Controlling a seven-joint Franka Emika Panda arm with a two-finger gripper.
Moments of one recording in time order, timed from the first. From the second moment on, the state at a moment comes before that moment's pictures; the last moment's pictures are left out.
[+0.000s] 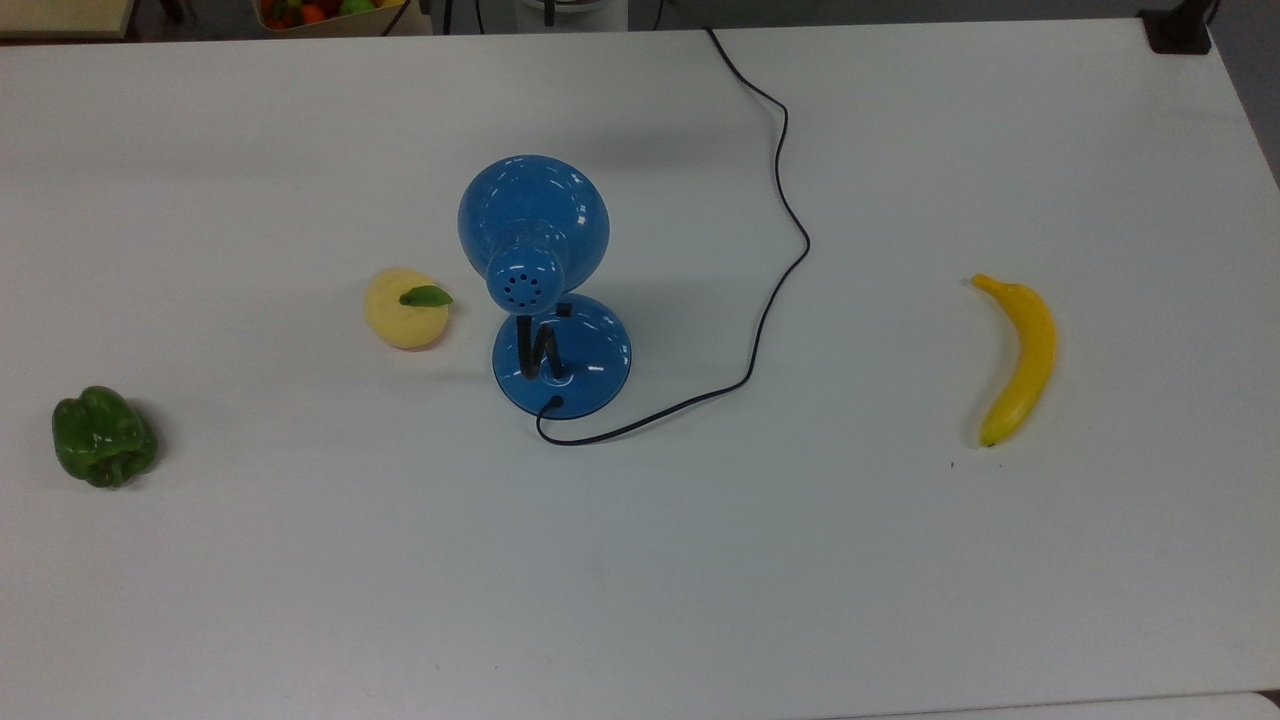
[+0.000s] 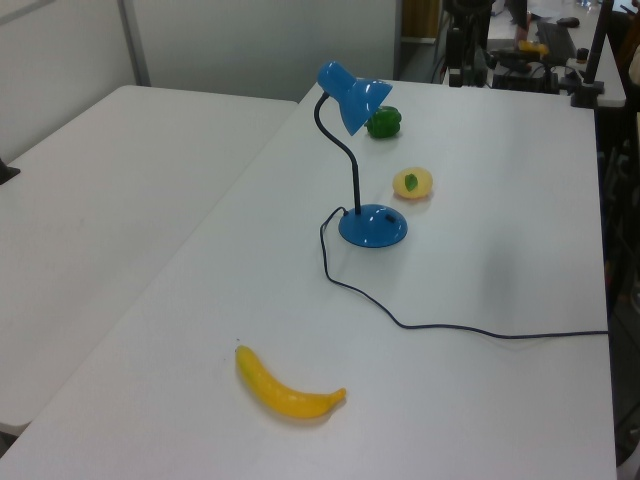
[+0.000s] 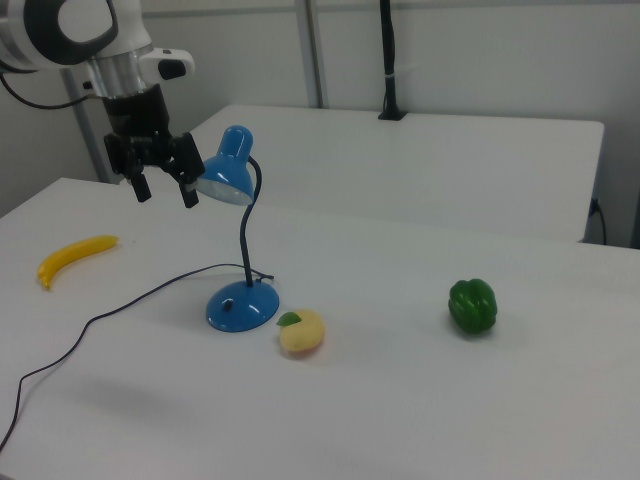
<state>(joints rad) 0.08 0.01 0.00 -1.58 -0.09 1.57 0.04</state>
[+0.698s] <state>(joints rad) 0.08 0.01 0.00 -1.58 -0.06 1.57 0.04</state>
